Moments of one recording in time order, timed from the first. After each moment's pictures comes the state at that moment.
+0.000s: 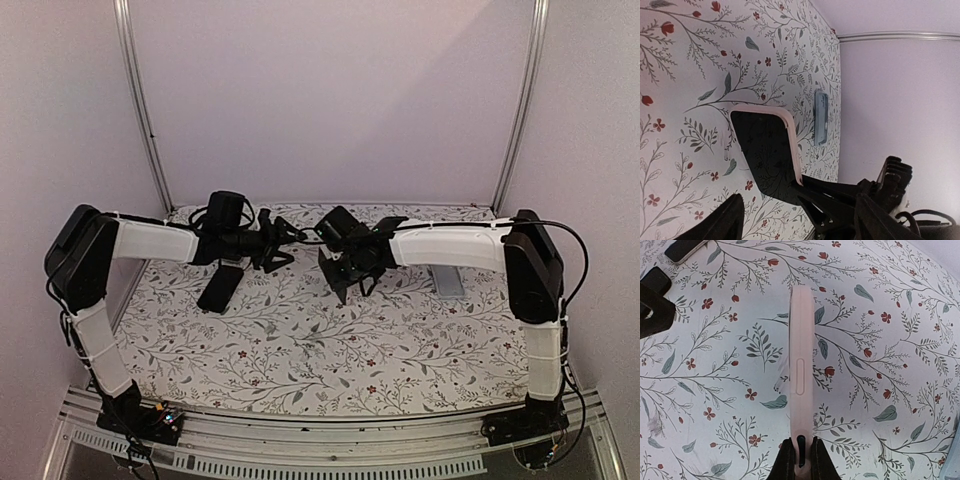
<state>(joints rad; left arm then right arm) -0.49 1.84 1.11 0.22 0.57 -1.09 0.93 2.11 1.68 -0.57 0.36 0.35</state>
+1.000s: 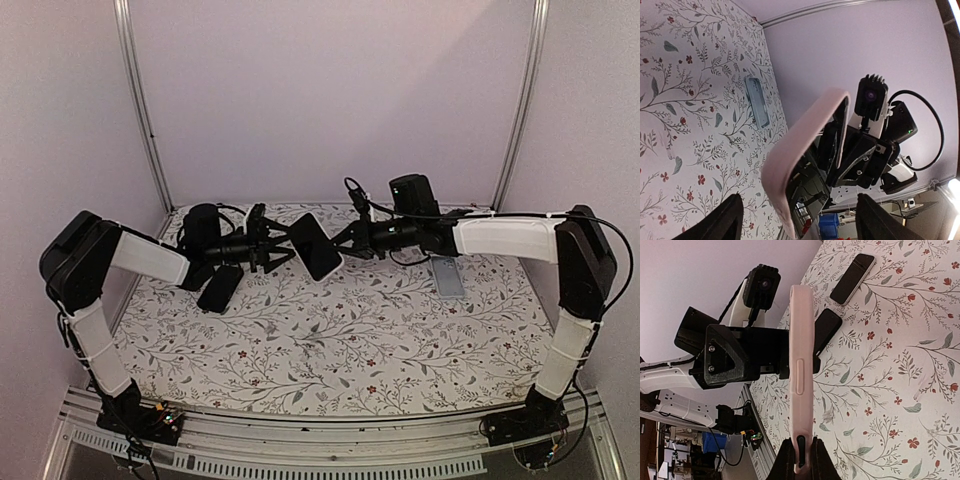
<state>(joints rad) -0.44 1.82 0.87 0.82 0.83 -1.19 0.67 1.83 1.31 0.03 -0.62 0.68</state>
